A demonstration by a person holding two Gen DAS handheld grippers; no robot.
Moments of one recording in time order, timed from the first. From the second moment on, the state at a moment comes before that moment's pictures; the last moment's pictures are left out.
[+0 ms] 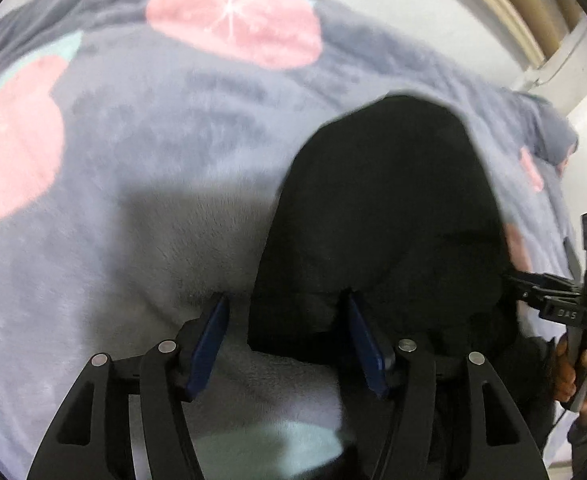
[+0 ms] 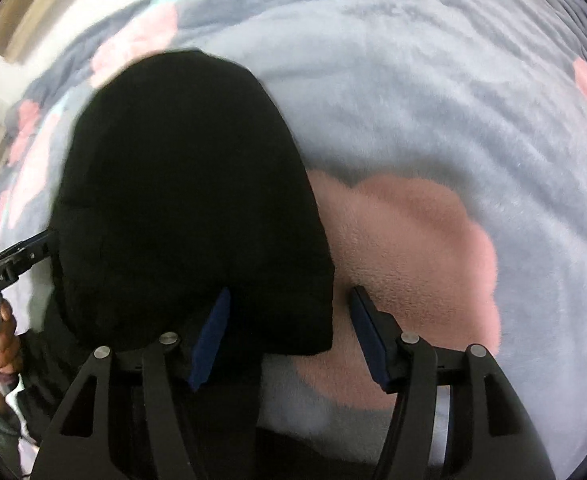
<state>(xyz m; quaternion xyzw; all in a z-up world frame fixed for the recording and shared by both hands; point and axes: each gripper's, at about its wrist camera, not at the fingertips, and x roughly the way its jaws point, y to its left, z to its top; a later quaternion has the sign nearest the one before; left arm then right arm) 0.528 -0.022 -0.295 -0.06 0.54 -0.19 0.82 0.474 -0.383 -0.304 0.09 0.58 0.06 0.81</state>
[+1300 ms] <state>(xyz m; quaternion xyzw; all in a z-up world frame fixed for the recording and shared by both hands) 0.526 -0.045 -0.207 -0.09 0.49 -0.33 0.80 0.450 -0.370 -0.217 0.05 0.48 0.16 0.86</state>
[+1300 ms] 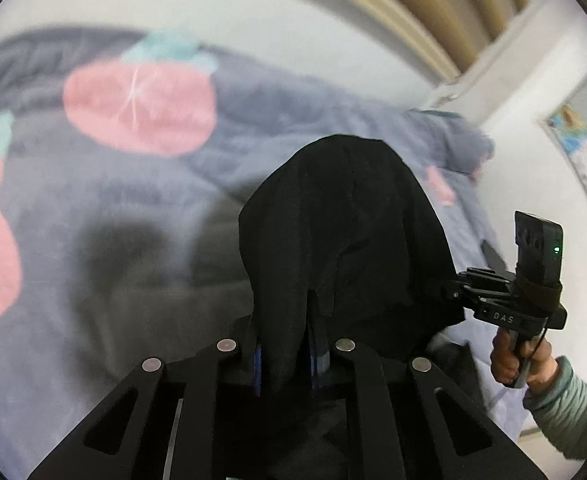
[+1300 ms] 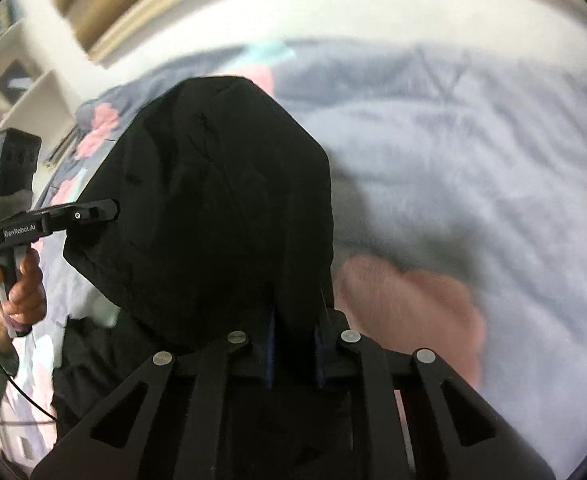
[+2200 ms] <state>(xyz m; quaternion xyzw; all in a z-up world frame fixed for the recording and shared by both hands) 0.153 0.041 -0.202 -0.01 0.59 -0.28 0.76 0.116 -0.365 -0.183 0.10 0.56 0.06 0.82</state>
